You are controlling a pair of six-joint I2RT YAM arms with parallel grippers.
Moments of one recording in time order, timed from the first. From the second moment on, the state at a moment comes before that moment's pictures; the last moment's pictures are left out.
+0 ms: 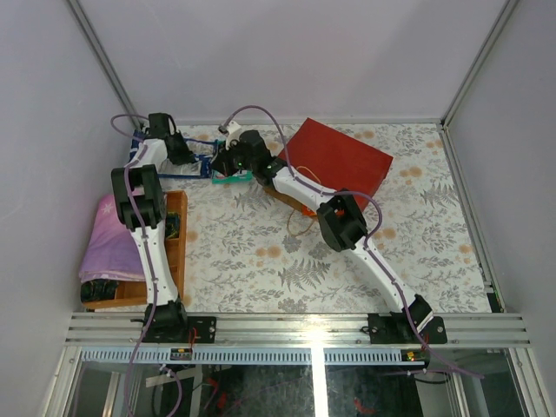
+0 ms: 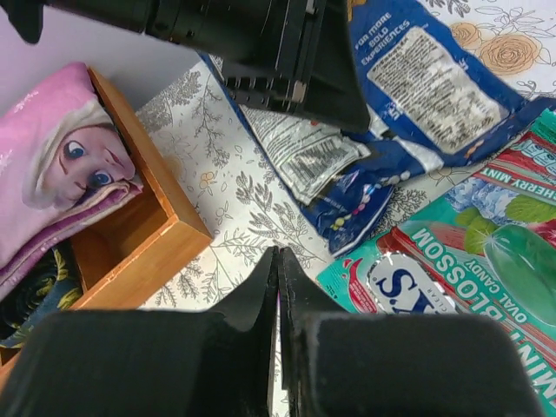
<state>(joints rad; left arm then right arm) 0.20 2.37 1.91 -0.43 0.26 -0.36 0.76 2.73 2.44 0.03 -0.39 0.26</state>
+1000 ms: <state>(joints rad) 0.19 2.27 1.73 -0.40 0.26 -0.36 0.81 2.73 2.30 0.12 -0.28 0.55</state>
